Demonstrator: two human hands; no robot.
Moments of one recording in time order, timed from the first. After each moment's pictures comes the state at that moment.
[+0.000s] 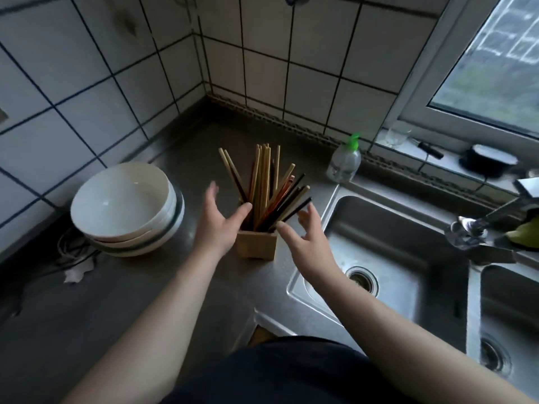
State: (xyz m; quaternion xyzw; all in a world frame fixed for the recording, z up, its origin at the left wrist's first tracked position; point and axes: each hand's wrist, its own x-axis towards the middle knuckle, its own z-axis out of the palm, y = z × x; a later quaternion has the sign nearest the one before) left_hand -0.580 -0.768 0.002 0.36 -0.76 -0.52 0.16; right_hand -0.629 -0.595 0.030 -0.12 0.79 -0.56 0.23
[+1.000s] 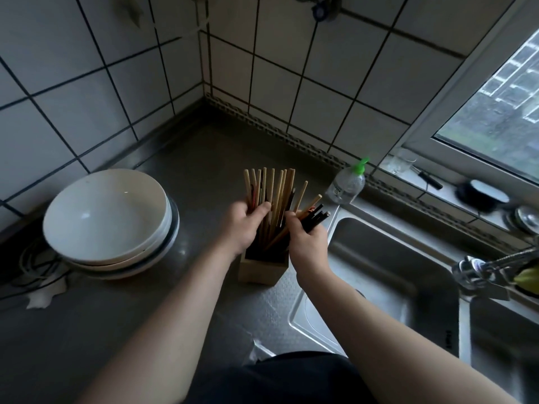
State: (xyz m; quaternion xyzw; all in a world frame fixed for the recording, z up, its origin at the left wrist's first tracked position) left_hand -0.636 -0.796 0.012 0.26 -0.70 -0.66 0.09; right_hand -0.668 -0.673 0.033 0.03 0.75 -0.65 0.16
